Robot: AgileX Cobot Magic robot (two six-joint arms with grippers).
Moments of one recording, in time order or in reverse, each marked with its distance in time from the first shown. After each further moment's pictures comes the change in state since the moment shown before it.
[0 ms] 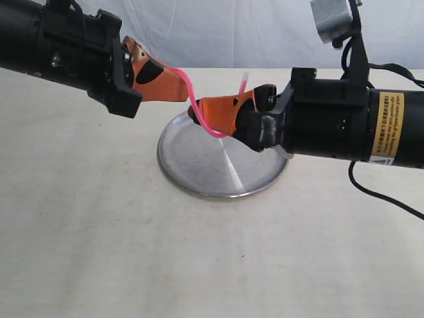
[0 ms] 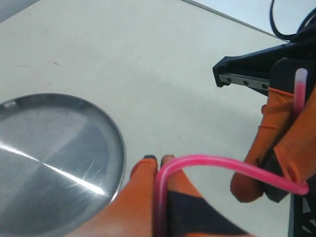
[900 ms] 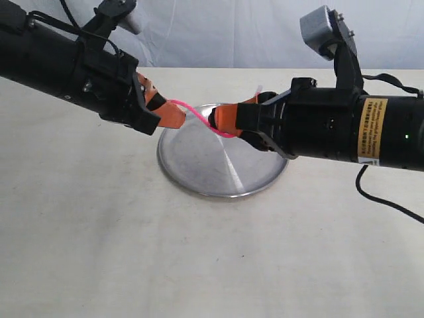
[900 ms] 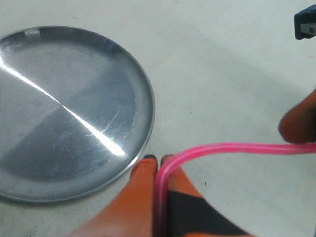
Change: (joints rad) left arm 0.000 0.138 0.000 0.131 -0.067 -0.121; right arm 0.012 0.020 0.000 -0.006 0.215 0.143
